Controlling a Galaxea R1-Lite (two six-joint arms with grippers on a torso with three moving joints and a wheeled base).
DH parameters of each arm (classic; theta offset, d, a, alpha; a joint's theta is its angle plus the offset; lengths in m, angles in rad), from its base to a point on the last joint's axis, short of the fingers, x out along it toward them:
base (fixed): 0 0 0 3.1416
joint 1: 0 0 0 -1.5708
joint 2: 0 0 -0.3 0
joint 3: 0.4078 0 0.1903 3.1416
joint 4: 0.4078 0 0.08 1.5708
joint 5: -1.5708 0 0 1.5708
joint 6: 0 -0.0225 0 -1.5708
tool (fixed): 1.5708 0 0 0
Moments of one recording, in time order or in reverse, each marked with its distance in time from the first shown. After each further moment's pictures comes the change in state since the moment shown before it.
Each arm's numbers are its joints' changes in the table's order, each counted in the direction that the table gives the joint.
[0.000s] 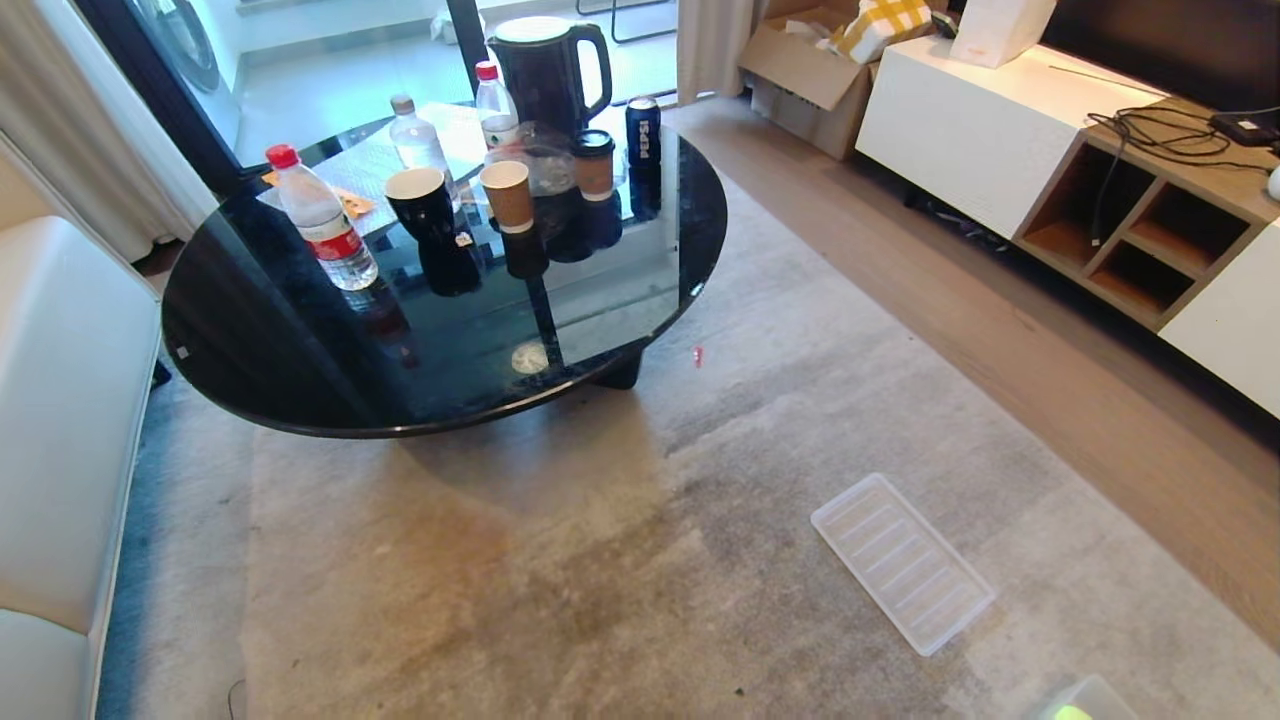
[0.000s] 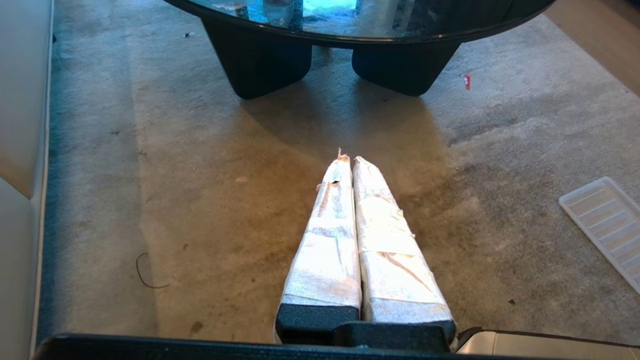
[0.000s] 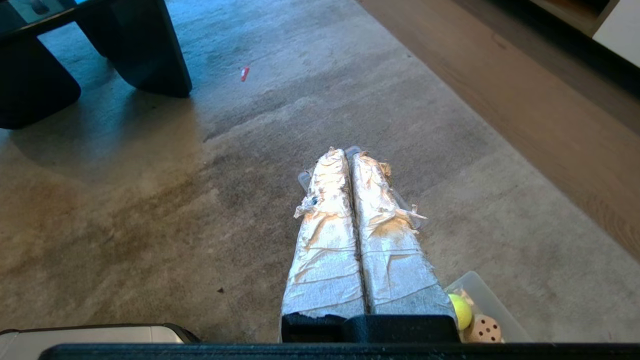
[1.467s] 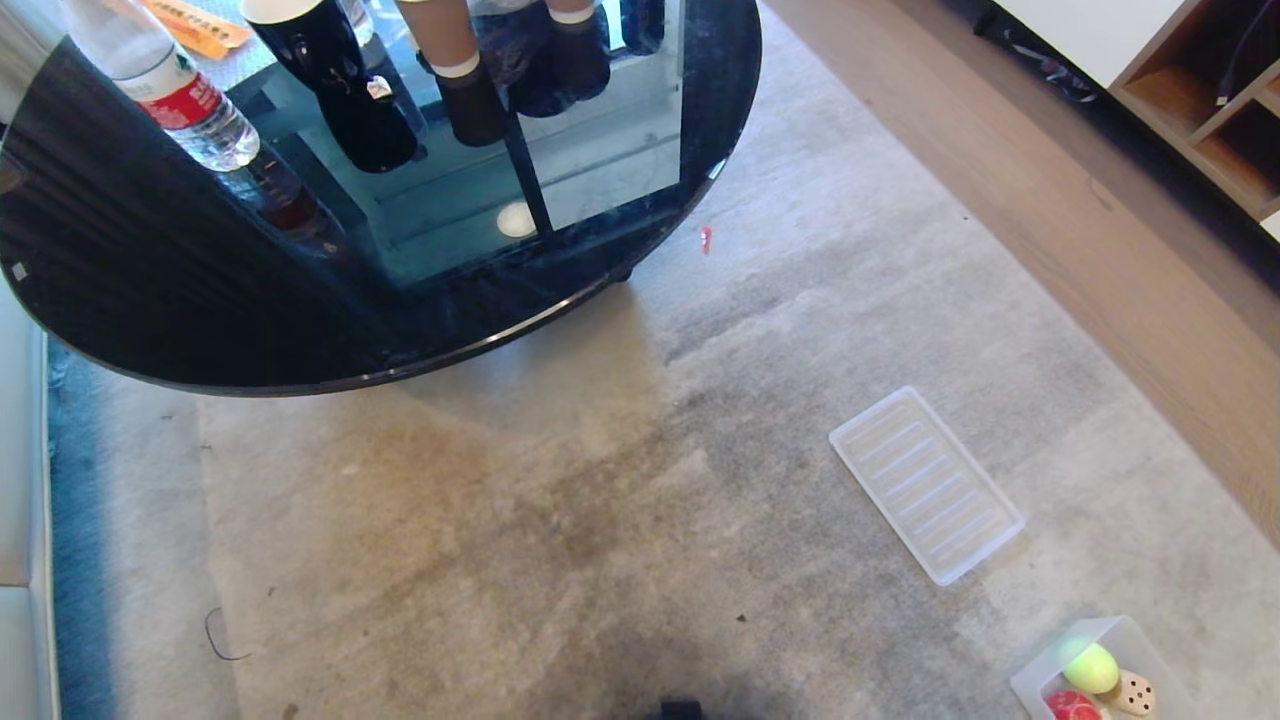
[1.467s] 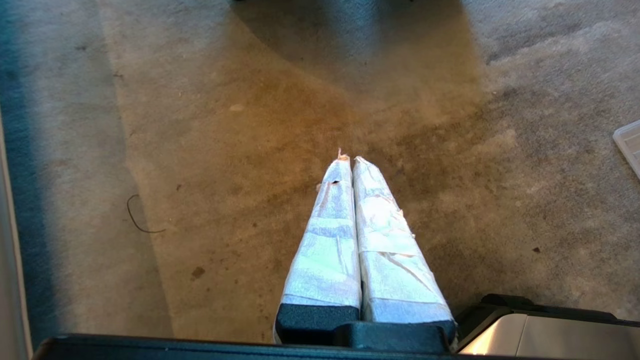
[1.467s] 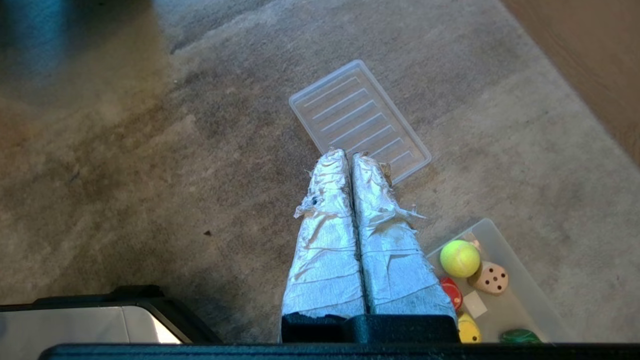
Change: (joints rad) left arm 0.000 0.000 0.000 0.000 0.001 0.002; right arm 0.000 0.000 0.000 0.000 0.000 0.000
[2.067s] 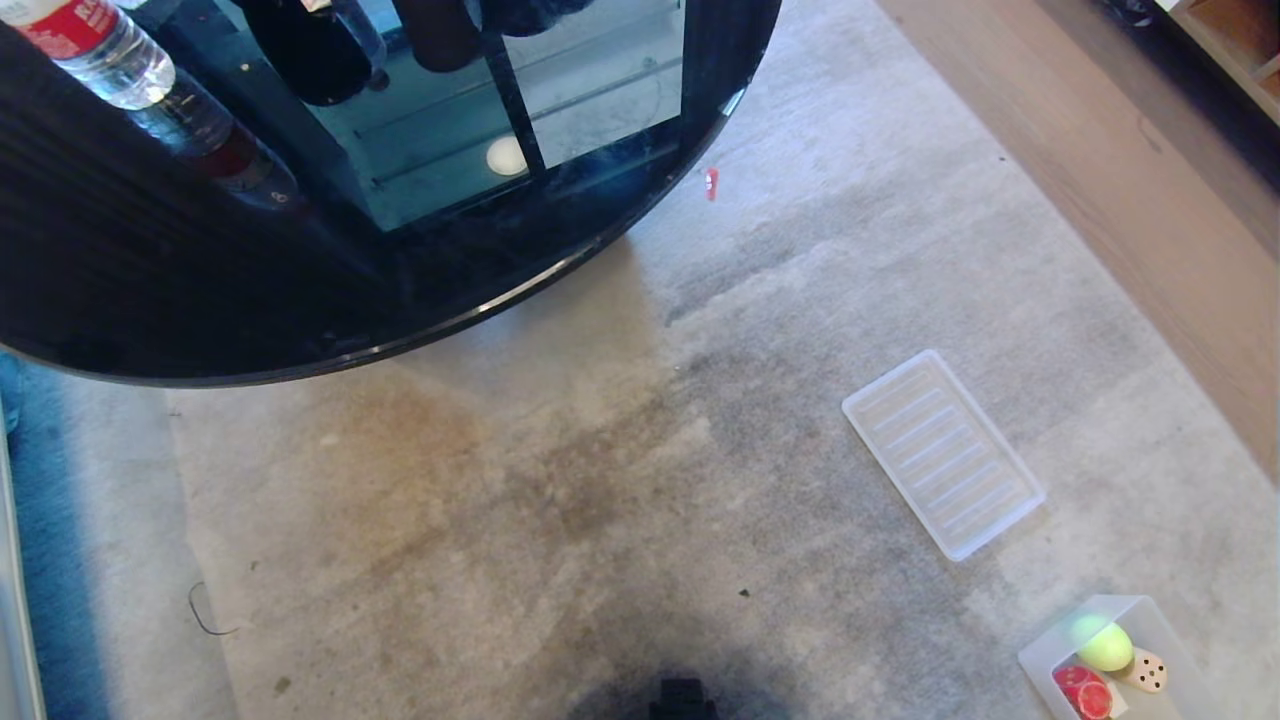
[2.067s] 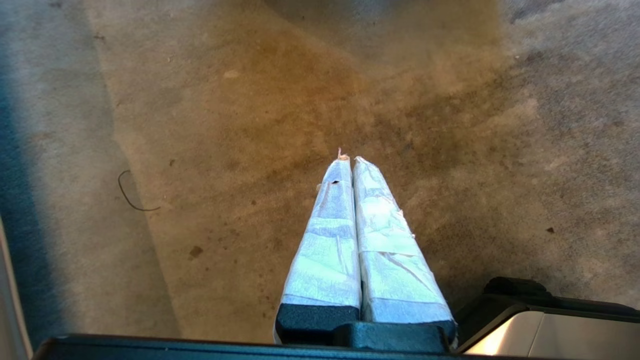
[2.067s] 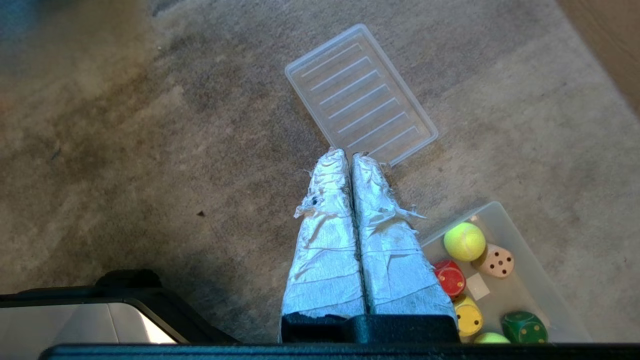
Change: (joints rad) left arm 0.000 0.000 0.000 0.000 0.000 0.002; right arm 0.000 0.000 0.000 0.000 0.000 0.000
